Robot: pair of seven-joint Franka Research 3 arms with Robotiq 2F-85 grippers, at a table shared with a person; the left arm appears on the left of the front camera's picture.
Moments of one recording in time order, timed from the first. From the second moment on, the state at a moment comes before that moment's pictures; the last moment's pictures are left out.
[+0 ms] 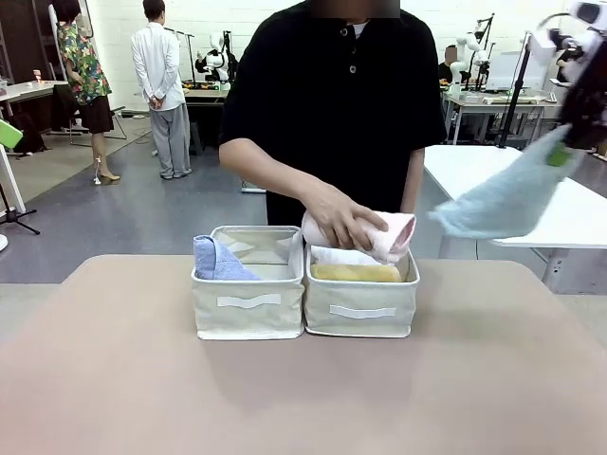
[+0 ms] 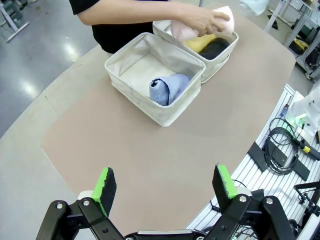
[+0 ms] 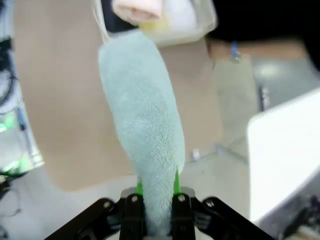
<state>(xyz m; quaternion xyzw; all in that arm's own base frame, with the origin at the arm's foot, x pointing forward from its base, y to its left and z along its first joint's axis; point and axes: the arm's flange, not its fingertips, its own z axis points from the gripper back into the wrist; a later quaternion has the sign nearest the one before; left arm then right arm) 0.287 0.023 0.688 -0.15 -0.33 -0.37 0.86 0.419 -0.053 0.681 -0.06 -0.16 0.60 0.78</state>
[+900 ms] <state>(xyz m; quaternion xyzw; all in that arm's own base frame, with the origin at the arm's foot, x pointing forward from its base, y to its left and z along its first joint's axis) 0.287 0.023 0.689 -0.15 -0.33 -0.37 0.86 0.275 -0.157 0.705 -0.09 -0.25 0.52 0.81</state>
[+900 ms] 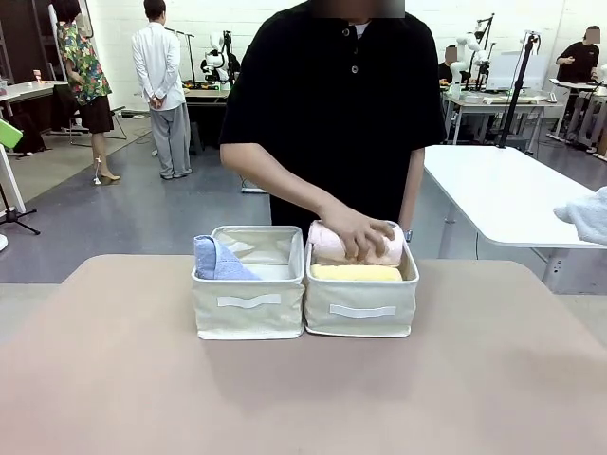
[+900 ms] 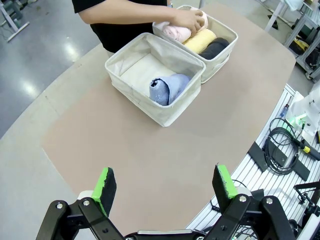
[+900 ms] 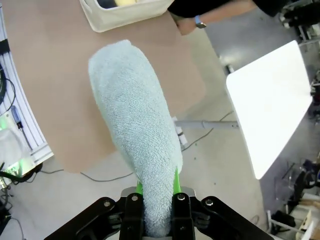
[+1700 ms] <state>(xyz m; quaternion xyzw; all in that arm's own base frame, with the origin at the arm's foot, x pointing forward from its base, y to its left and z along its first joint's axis) 0.287 0.023 0.689 -0.15 -0.33 -0.37 0.86 0.277 -0.167 0.701 -0.08 -0.26 0.52 0.81</state>
